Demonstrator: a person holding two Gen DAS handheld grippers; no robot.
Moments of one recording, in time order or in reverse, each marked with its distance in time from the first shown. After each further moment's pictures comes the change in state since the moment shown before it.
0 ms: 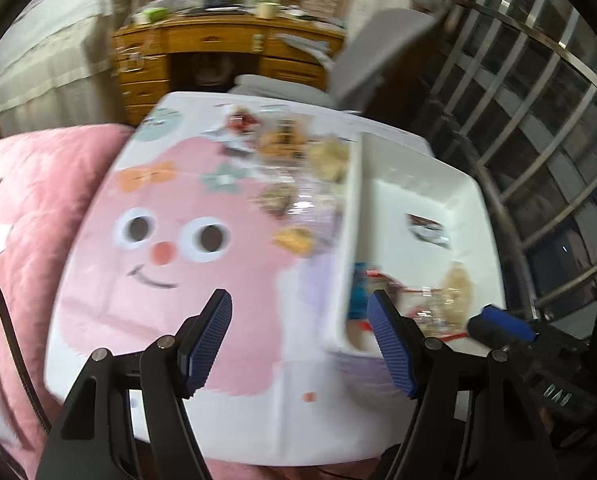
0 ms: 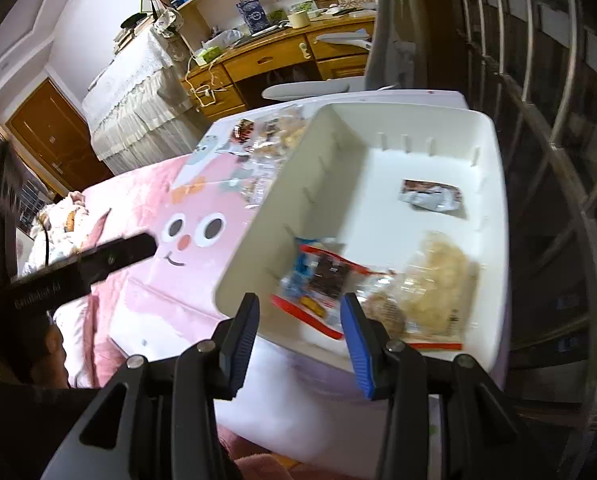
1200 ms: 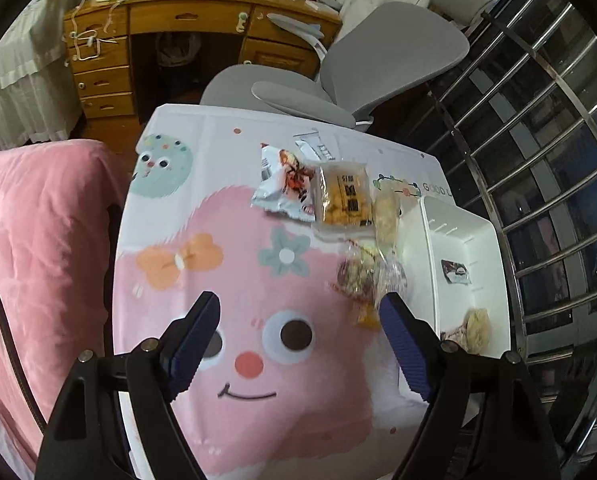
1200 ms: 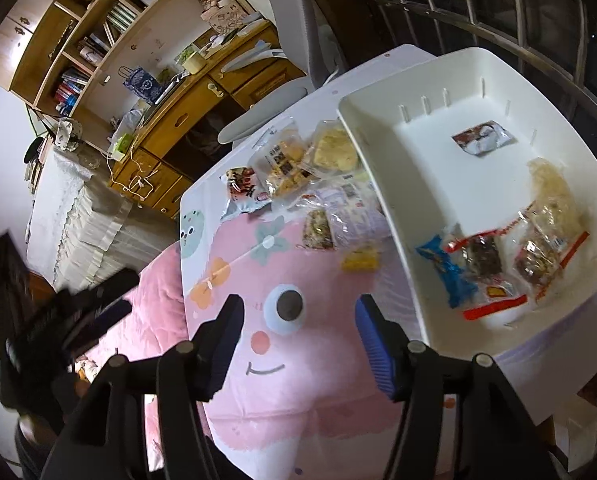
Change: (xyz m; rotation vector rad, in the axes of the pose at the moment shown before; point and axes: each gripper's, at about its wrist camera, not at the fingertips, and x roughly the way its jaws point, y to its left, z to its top) left arm 0.071 0.142 0.188 0.082 0.183 -0.206; right arm 0.087 0.129 0.058 0.562 -0.120 -0.125
